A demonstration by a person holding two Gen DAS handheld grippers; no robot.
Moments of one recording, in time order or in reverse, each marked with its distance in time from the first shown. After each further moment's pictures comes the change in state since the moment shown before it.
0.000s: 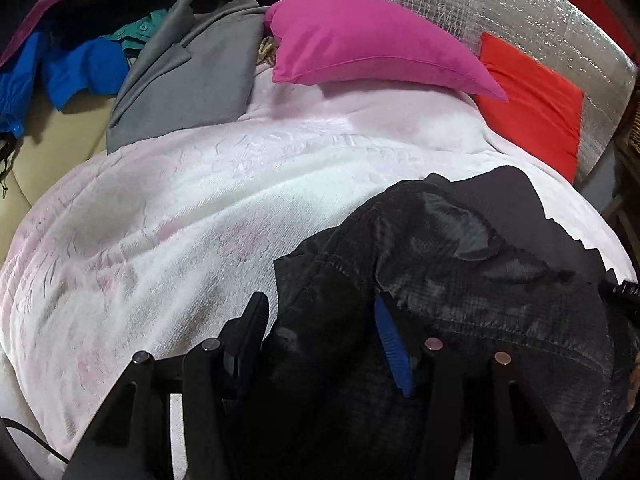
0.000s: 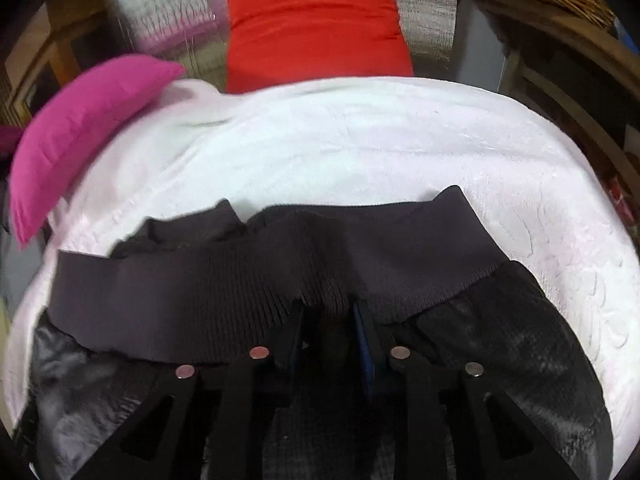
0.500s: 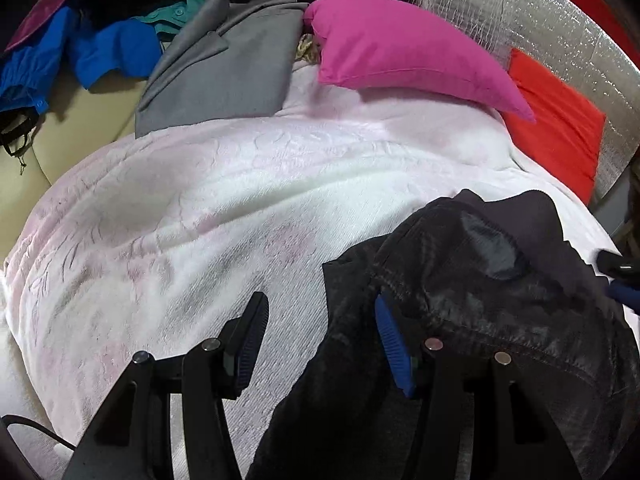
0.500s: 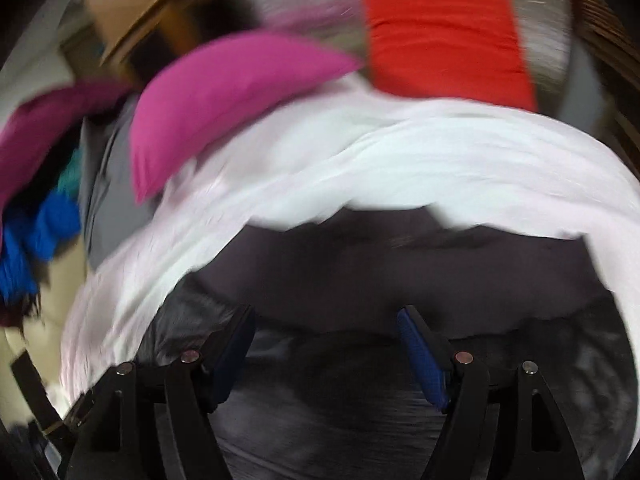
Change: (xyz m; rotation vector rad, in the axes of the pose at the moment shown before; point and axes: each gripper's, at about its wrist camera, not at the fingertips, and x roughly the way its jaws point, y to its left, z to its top) left arm -0.006 0.026 0.003 -0.078 0.015 0.046; right arm -0.034 0.157 0.004 -0.240 0.077 0.264
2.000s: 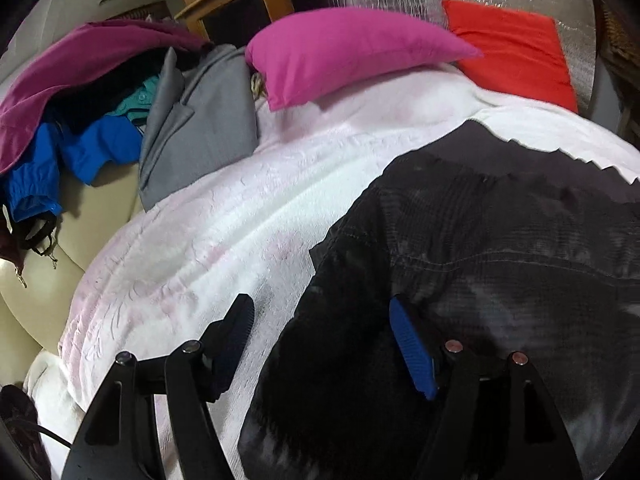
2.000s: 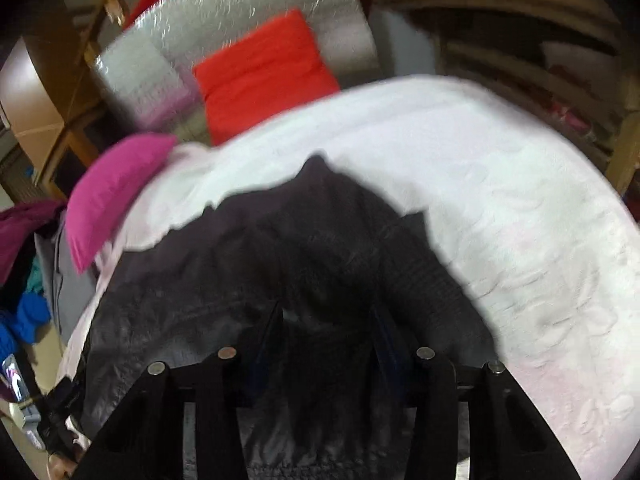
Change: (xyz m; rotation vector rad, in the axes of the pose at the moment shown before) left arm -0.030 -0.047 -0.038 0.340 -0.109 0.143; right arm -0.122 -0.195 -0.151 0.425 -0.276 -0.187
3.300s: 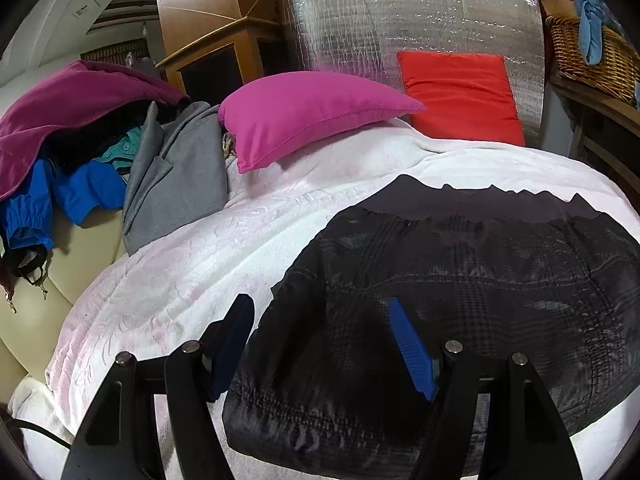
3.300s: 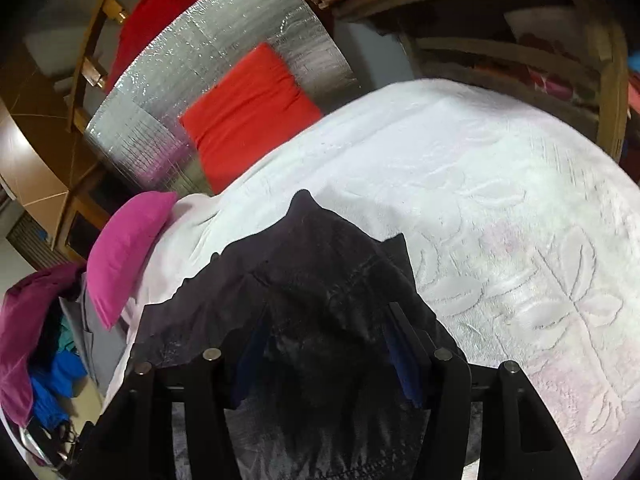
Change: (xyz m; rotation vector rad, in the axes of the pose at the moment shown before) left arm -0.057 -0.013 -0.009 0.041 -0.178 -0.119; right arm 0.002 -0.028 0.013 0.177 -0.023 0.109
